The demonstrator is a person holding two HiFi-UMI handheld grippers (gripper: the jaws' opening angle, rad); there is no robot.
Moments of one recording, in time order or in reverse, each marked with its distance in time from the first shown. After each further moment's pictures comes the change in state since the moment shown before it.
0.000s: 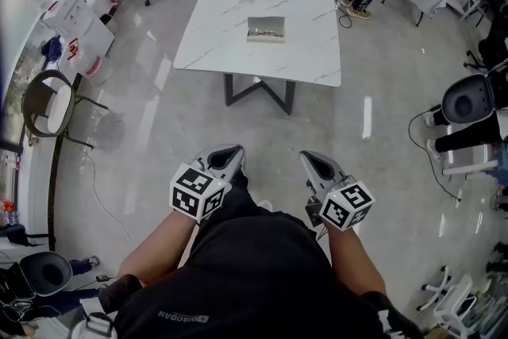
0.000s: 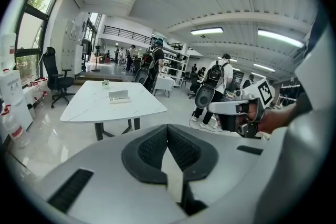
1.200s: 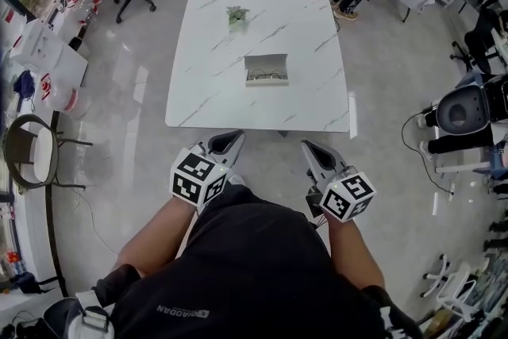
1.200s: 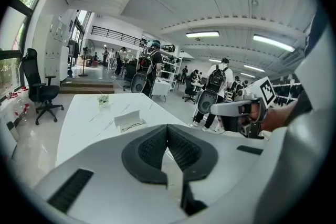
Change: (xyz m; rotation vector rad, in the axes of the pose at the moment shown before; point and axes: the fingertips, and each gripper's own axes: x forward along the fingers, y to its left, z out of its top) left arm 0.124 0.212 0.143 0.071 -0.020 -0.125; right arm 0.212 -0.094 0.122 -0.020 -0.023 -0.144
